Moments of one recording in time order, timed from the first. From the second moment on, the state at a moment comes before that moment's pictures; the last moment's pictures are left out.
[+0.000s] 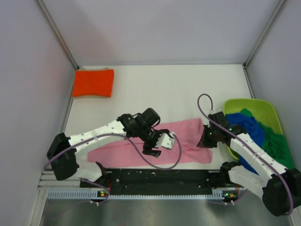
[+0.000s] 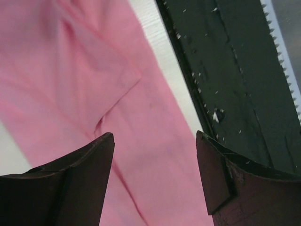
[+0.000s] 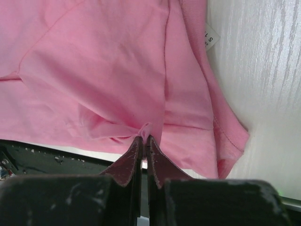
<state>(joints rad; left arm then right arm) -0.87 1.35 1.07 -0.80 0.63 0.86 0.38 0.96 0.59 -0.77 -0.17 0.63</state>
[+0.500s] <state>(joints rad) -1.13 1.67 1.04 -0.42 0.39 0.82 0.38 0.96 0.54 -0.73 -0.17 0.67</state>
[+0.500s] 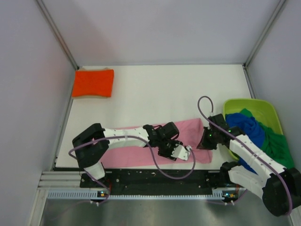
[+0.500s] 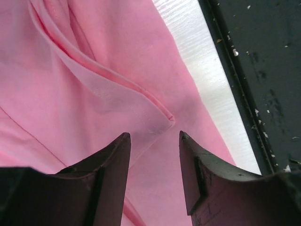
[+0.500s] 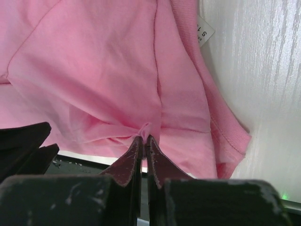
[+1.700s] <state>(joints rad) -1.10 1.80 1.18 -0.60 0.43 0.83 0.38 0.96 0.53 -0.73 -0.19 0.68</state>
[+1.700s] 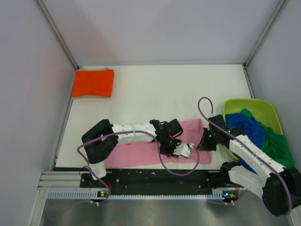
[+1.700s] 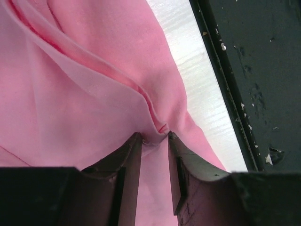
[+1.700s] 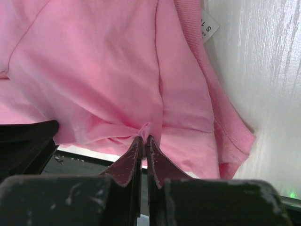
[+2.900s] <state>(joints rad) -1.06 1.81 1.25 -0.72 0.50 0.81 0.38 0.97 0.53 -0.75 -0.24 0.69</state>
